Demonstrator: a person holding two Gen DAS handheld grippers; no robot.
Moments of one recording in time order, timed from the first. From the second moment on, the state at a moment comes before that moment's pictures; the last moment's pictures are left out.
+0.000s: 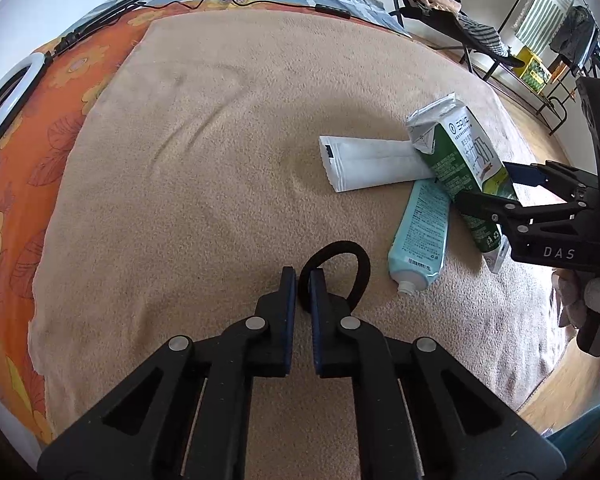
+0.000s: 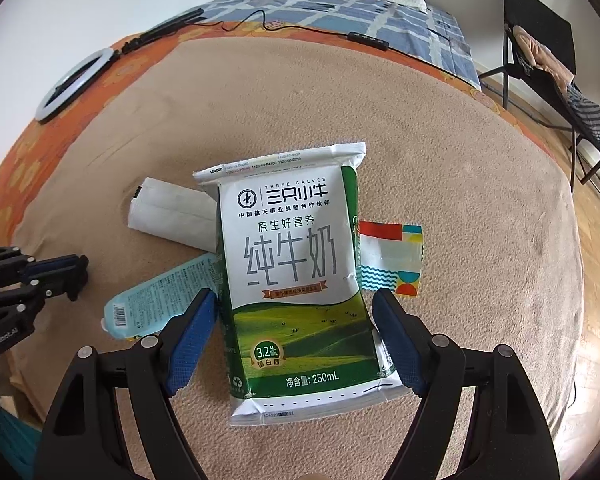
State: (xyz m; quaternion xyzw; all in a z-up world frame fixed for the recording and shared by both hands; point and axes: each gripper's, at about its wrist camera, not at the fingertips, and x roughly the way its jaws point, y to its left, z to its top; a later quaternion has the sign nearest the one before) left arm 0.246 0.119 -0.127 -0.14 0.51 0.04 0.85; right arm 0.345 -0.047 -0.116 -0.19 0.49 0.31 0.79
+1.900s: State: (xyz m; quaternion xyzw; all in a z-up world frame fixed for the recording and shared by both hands) left arm 0.113 0.051 -0.063 -0.13 0.47 -0.01 0.87; right arm 0.167 -0.127 -0.048 -0.15 0.43 0.37 0.81
